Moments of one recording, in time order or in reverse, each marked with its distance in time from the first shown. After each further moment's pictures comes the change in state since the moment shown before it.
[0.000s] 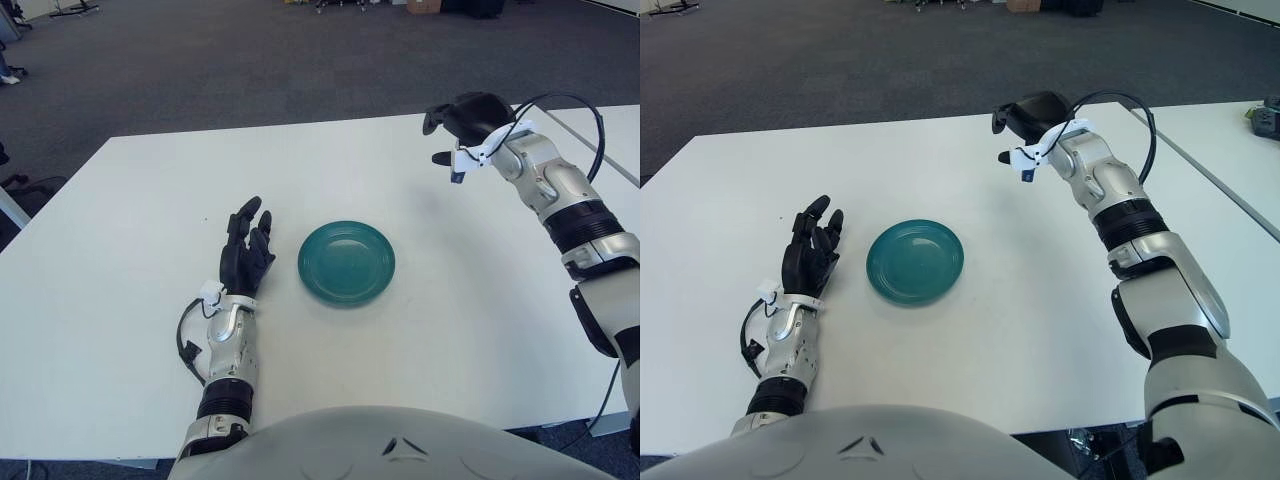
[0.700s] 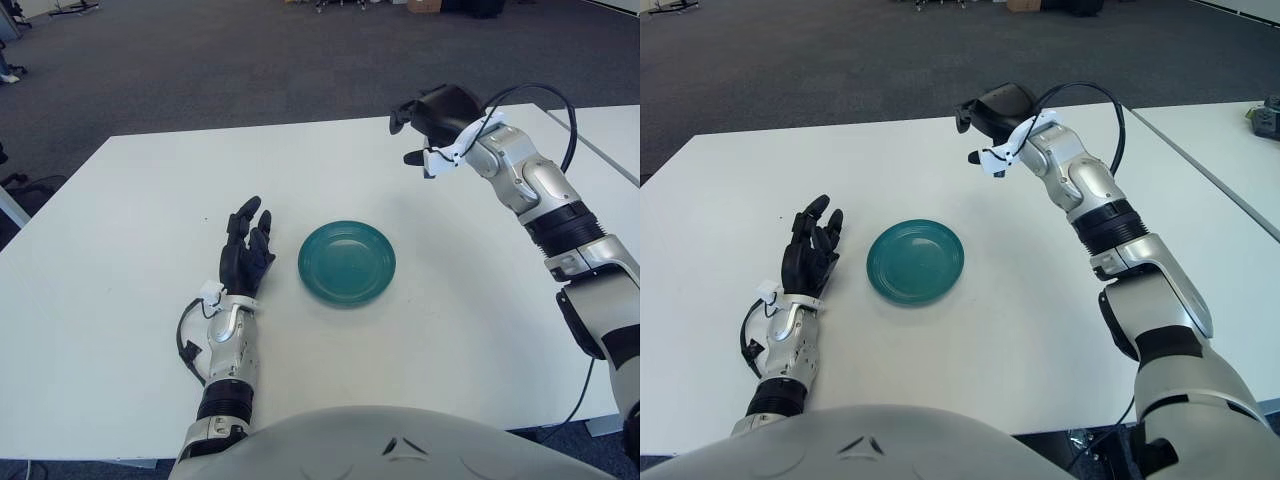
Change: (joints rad) left arm 0.015 -0.001 -0.018 -0.022 0.011 0.000 0.026; right arm 0.032 0.074 0.001 -0.299 -0.018 0.040 0.162
